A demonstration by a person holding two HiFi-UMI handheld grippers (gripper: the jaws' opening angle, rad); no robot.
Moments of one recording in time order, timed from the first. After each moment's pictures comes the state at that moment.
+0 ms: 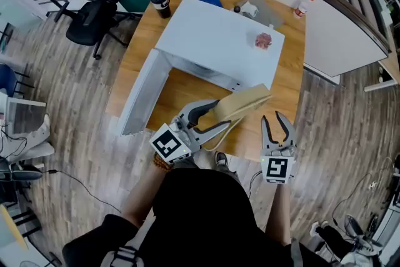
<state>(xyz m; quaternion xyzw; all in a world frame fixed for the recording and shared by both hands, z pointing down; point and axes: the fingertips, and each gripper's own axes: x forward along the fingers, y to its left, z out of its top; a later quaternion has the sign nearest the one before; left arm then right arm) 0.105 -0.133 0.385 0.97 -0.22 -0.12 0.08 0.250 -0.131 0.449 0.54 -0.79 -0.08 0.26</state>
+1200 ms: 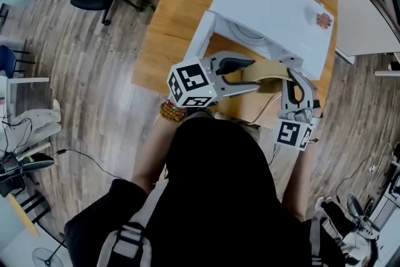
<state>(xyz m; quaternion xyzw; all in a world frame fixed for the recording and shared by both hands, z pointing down) 0.003 -0.170 0.419 0.99 -0.04 -0.02 0.16 0.080 -0.185 0.448 0.47 -0.75 -0.27 0.39</state>
